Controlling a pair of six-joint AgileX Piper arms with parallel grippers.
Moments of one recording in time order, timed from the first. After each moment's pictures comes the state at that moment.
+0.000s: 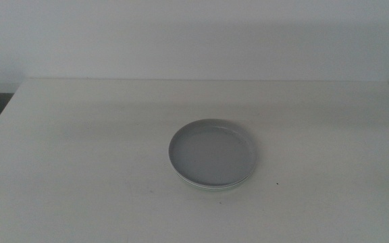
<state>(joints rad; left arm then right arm) 0.05 0.56 -0.55 -0.53 0.25 0.38 -0.04 0.65 -0.67 0.38 0.28 -0.31</state>
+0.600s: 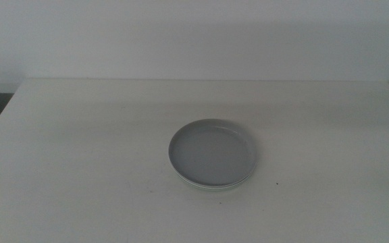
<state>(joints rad) 0.05 0.56 -0.53 -0.11 0.20 -0.01 -0.04 0.65 -0.67 0.38 0.28 -0.31</state>
